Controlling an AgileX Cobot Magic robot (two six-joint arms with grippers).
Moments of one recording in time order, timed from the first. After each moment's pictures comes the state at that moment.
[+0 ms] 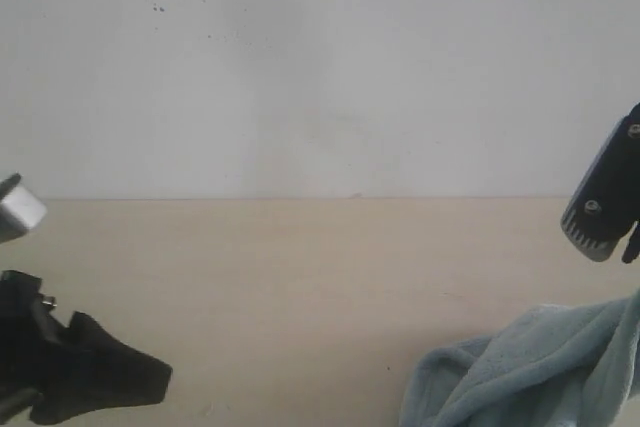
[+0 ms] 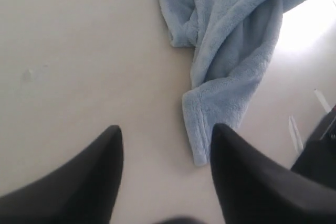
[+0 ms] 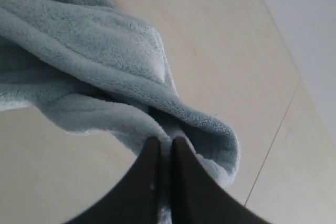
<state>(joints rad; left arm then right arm) -0.24 1.17 -0.63 -1.01 0.78 0.84 0.71 1.03 -0.84 -0.66 1.03 0.04</state>
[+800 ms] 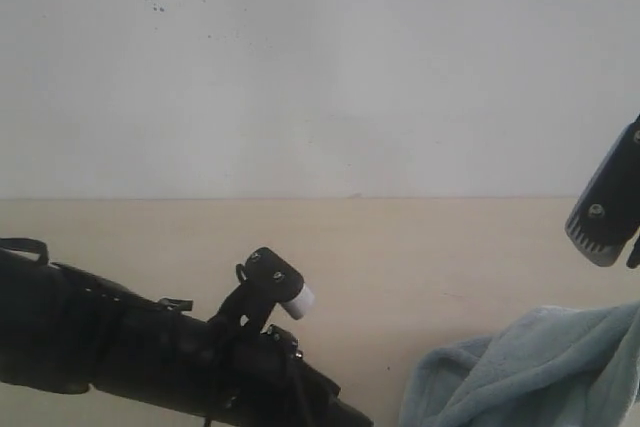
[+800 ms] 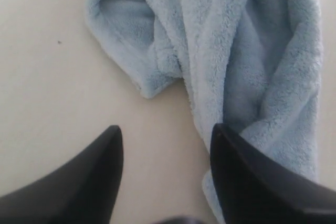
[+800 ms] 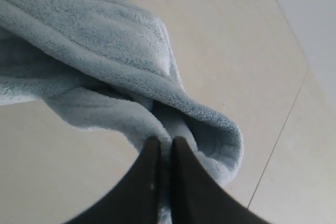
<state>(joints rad) -0.63 1.82 -0.83 -1.73 0.50 1.87 0.71 1.03 -0.84 -0.64 1.06 0.05</state>
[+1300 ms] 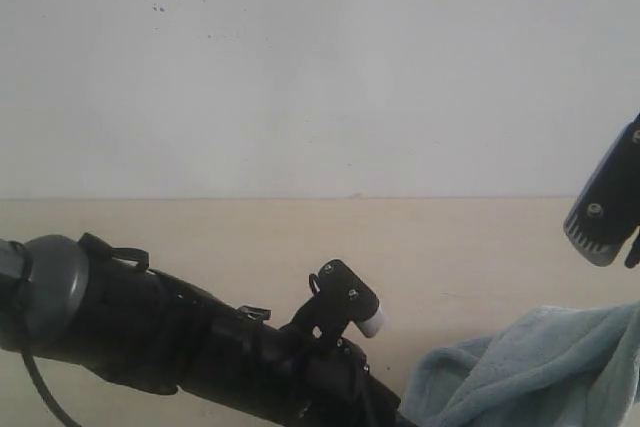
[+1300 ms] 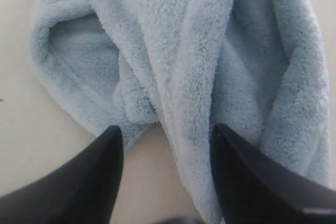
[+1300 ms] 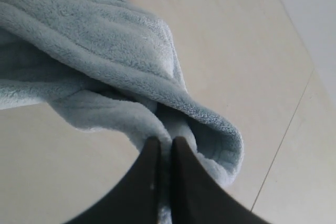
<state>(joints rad) -0.72 1.97 -0.99 -1.74 0.50 1.92 0.71 1.03 -0.84 -0.63 1.06 0.05</state>
